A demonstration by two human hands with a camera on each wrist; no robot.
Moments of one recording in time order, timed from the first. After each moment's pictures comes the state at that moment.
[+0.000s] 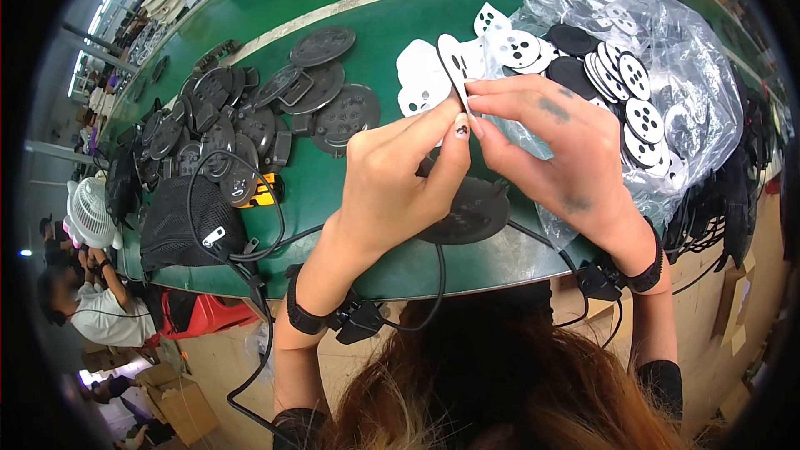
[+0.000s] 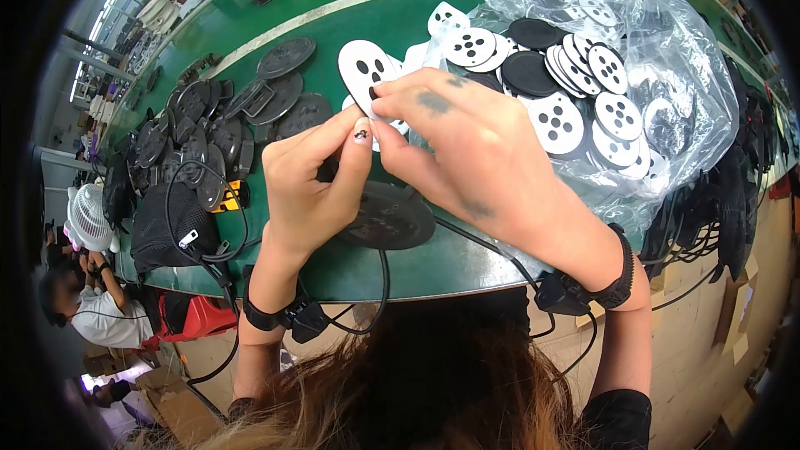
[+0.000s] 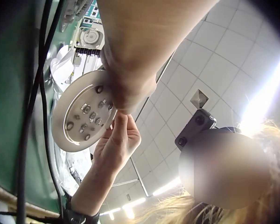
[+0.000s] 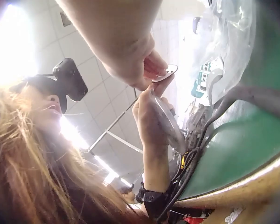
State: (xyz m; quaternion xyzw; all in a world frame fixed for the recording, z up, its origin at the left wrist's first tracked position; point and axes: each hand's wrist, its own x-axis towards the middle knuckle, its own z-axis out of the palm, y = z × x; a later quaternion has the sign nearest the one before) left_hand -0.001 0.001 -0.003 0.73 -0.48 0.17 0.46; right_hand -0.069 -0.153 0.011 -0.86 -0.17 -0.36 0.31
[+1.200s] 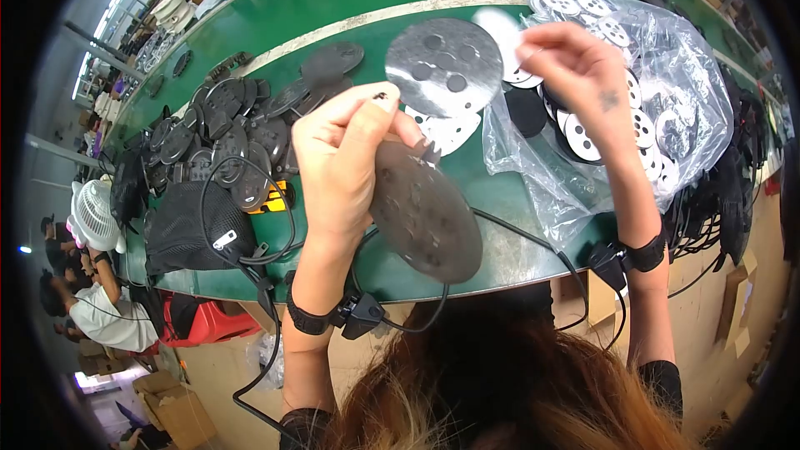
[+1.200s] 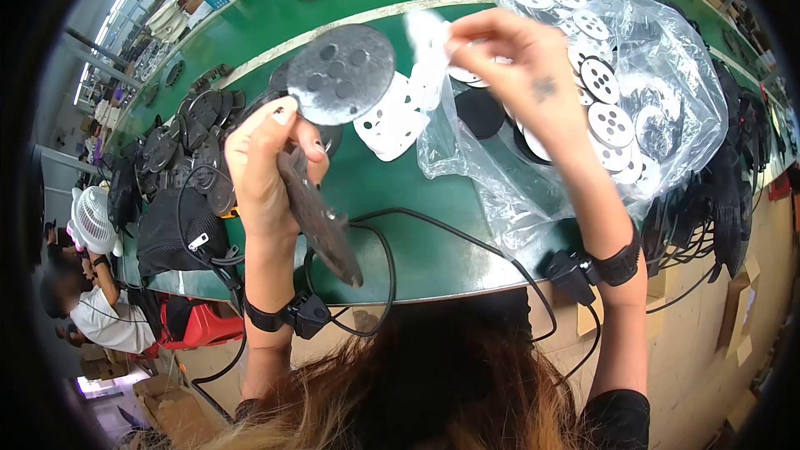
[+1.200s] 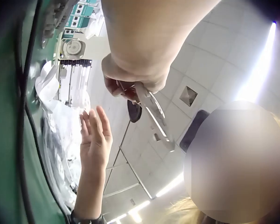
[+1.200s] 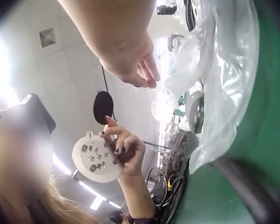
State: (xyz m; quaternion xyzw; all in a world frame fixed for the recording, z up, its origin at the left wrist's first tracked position) left_hand 0.007 0.025 0.023 0.58 -0.23 -0.09 0.77; right_hand -0.043 -0.205 0.012 -0.80 0.00 -0.26 0.54
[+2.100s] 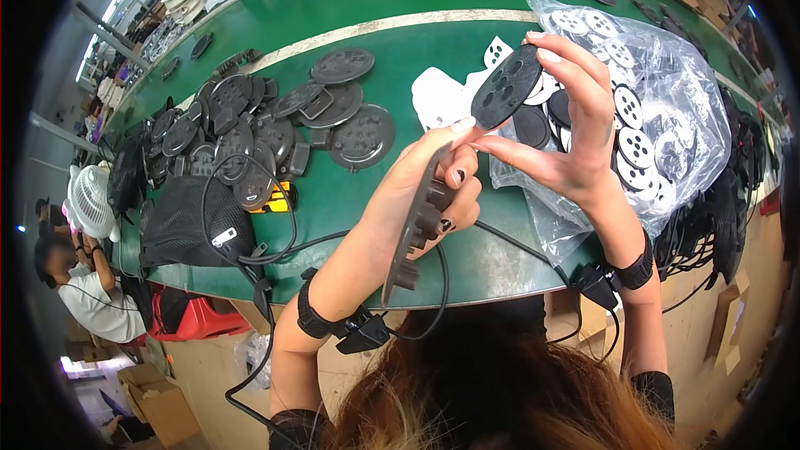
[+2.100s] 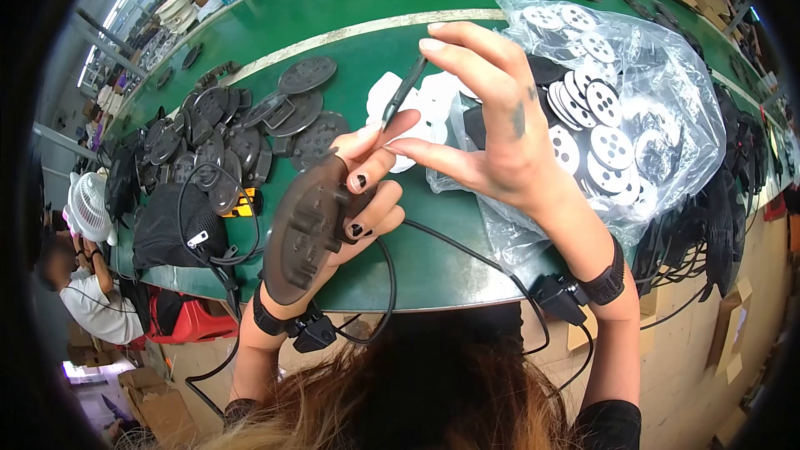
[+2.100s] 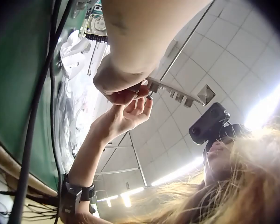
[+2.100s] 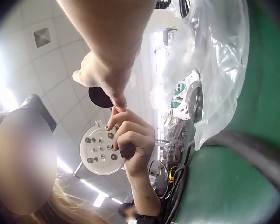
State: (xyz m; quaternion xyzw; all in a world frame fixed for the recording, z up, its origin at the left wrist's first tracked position) left_hand -0.007 0.006 0.015 0.33 -0.06 -0.50 0.80; right_hand -0.040 -0.178 0.012 -0.78 -0.27 -0.51 0.24
